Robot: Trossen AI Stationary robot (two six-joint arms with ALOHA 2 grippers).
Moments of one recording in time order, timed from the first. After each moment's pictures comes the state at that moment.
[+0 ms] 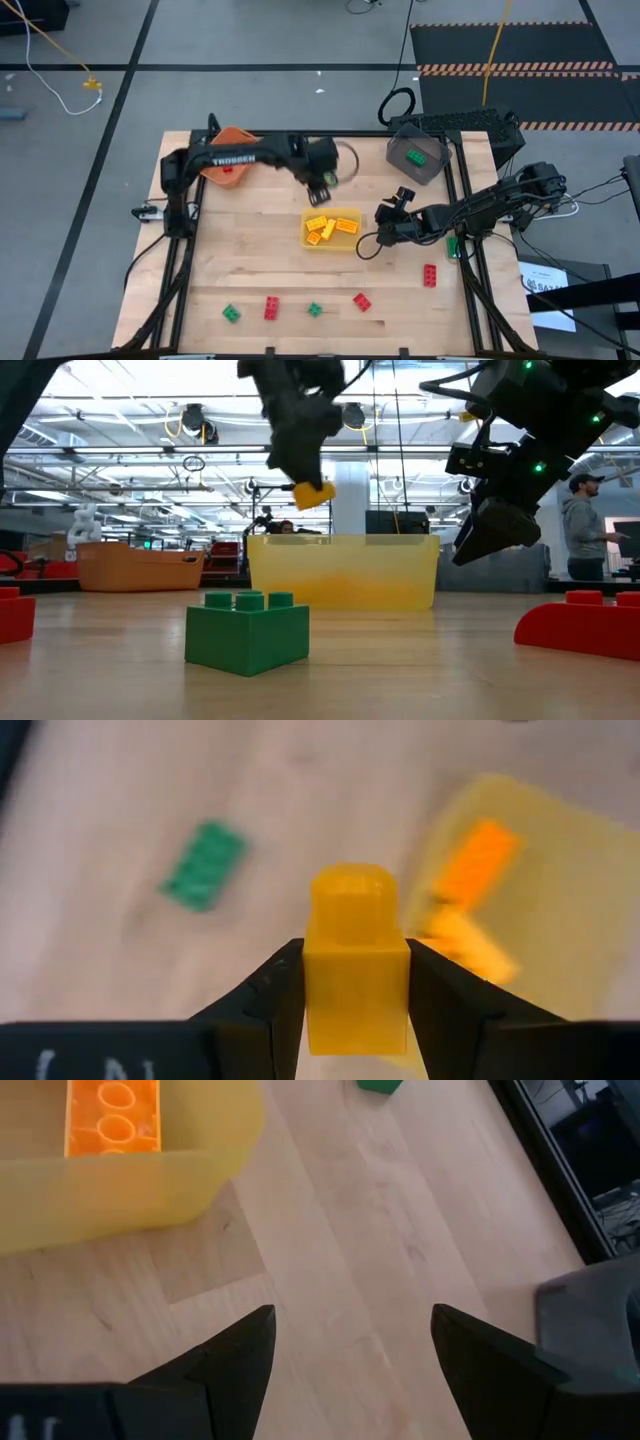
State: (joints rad) left arm 0.24 1.92 1.75 -1.00 0.03 -0.11; right arm 0.22 1.38 0.59 -0.36 0.71 0.35
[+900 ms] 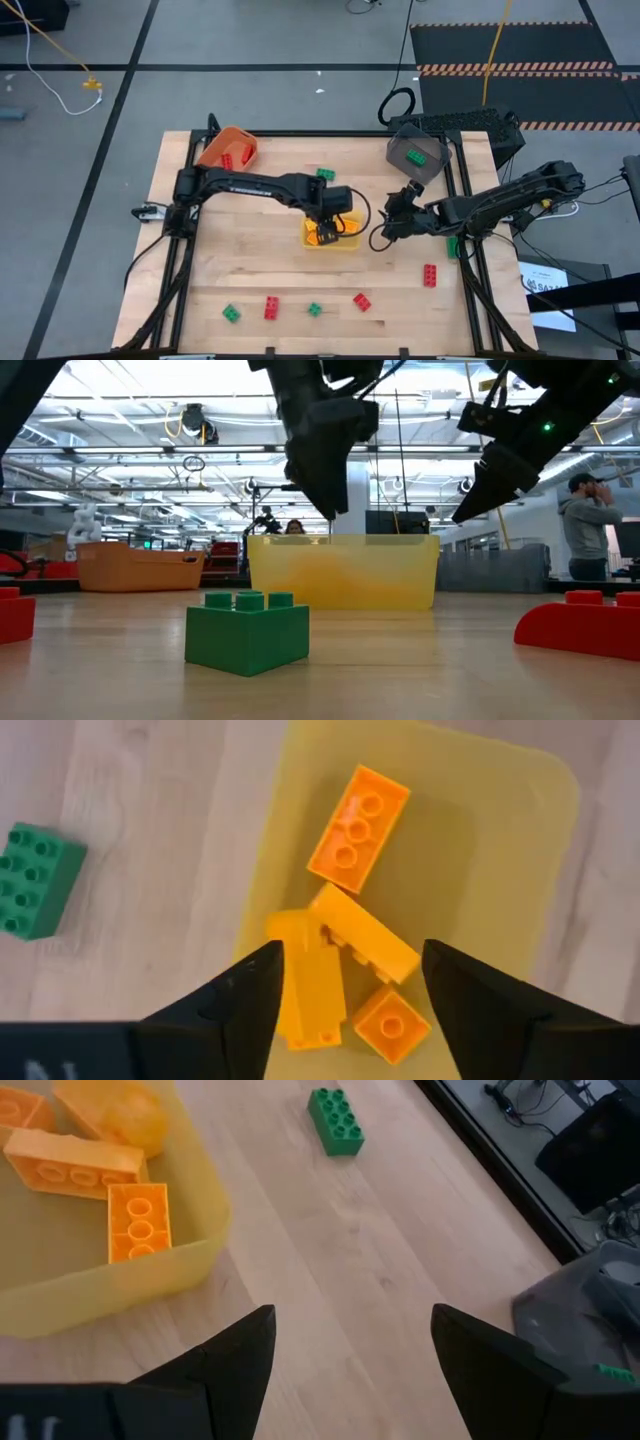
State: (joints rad) left arm 0.00 2.03 1.75 -0.93 -0.05 -0.18; right arm 0.22 1.15 0.59 -0.43 0.71 0.41
